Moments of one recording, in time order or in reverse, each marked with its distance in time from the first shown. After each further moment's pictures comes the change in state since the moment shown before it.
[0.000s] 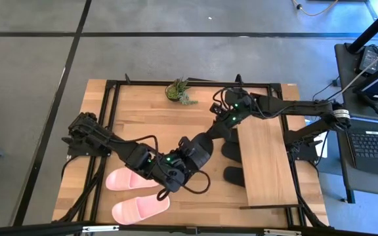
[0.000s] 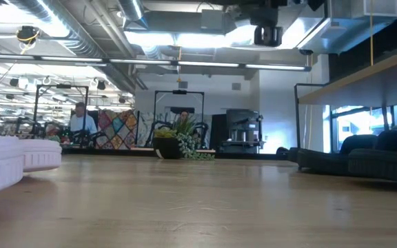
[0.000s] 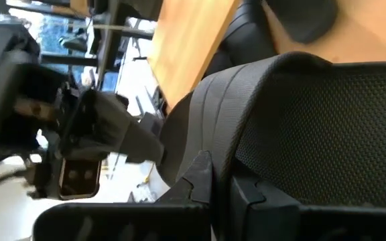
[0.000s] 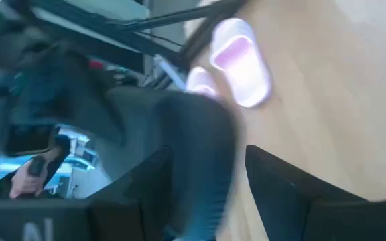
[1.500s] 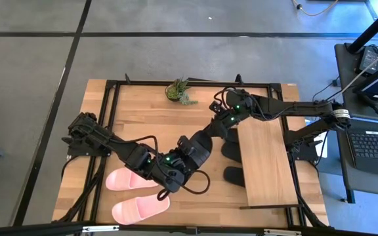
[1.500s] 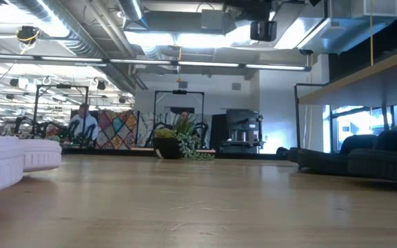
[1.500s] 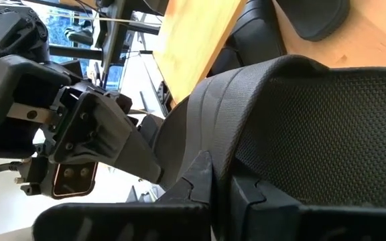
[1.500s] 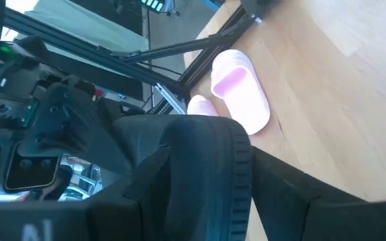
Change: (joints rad) left arm 0.000 0.000 0.000 -0.002 -0.028 -0.027; right arm 0.029 -0.001 0.000 0.080 0.122 0.071
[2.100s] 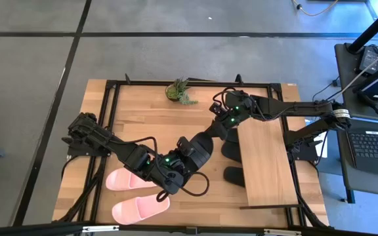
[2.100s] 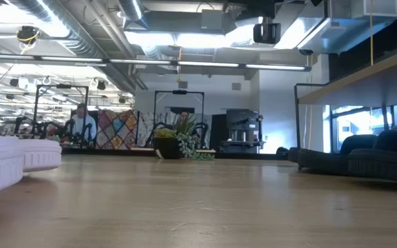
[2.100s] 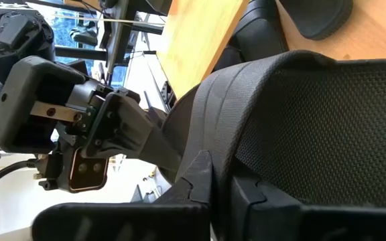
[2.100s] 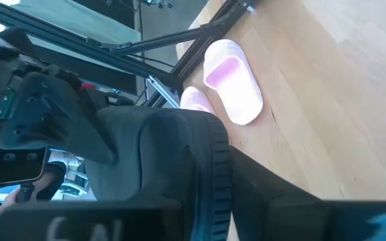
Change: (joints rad) left arm -0.002 0.000 0.000 0.002 -0.031 0.010; right arm 0.017 -0.001 0.000 -0.045 -0.005 -0.002
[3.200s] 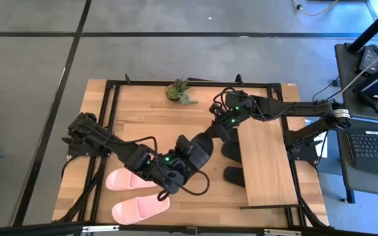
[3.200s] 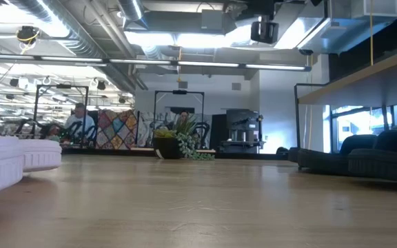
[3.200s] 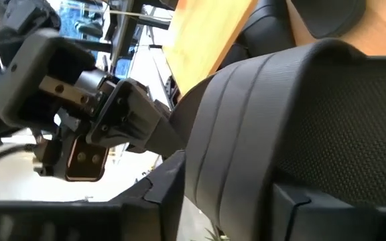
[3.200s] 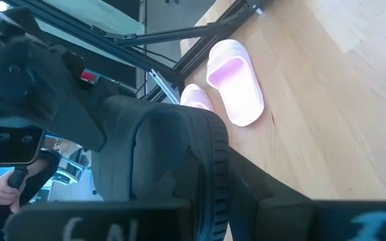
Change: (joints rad) left arm 0.000 0.000 0.000 0.000 -0.018 -0.042; right arm 0.001 0.000 0.000 0.003 -0.014 -0.087
